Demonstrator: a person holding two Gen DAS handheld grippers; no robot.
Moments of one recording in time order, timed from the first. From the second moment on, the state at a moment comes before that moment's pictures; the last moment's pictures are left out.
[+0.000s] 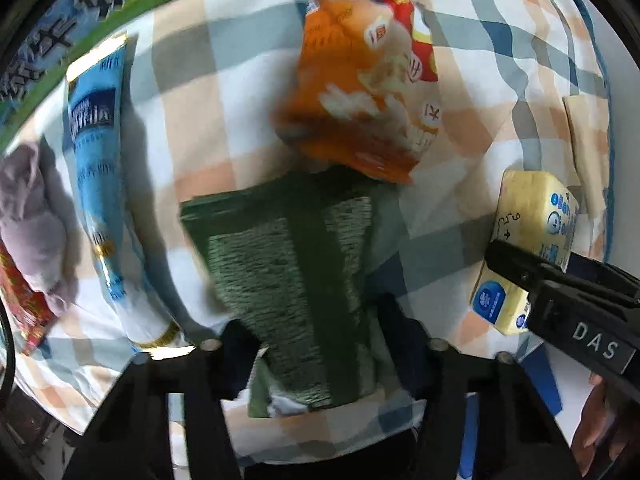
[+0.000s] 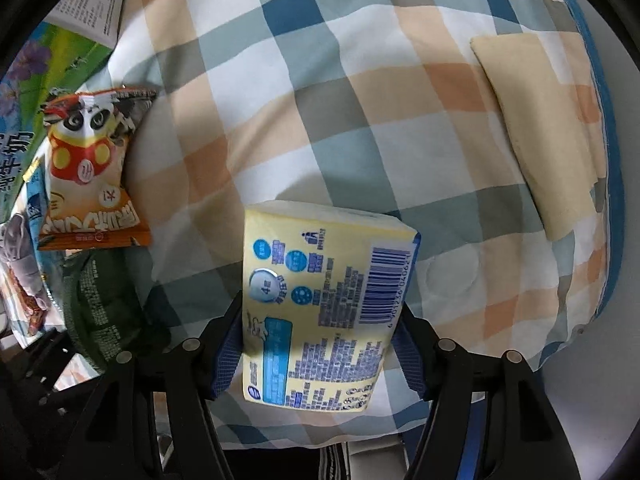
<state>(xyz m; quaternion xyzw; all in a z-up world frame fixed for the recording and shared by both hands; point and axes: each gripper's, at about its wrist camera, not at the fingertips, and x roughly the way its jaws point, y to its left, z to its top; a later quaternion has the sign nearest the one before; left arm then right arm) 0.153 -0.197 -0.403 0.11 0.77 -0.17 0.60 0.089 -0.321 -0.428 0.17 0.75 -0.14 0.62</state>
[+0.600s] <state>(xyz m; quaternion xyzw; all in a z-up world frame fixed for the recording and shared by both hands) 0.165 -0.136 -0.279 0.05 0.72 -0.15 0.68 0.065 -0.299 -0.416 0.16 0.73 -0.08 0.66</state>
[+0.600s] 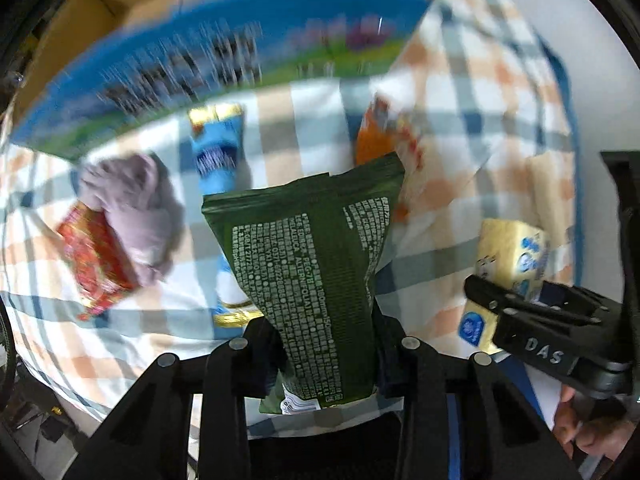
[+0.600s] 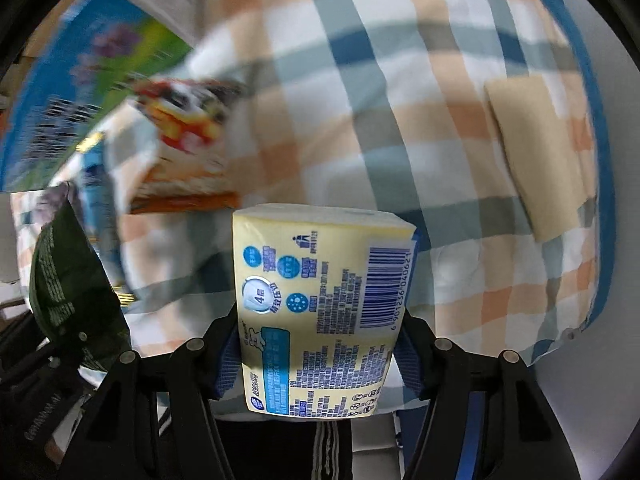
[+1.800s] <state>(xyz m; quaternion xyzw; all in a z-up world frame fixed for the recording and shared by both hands) 0.474 -0.083 -0.270 -0.09 0.70 -0.18 0.68 0.415 -0.200 -0.278 0.06 0.63 0.01 0.78</state>
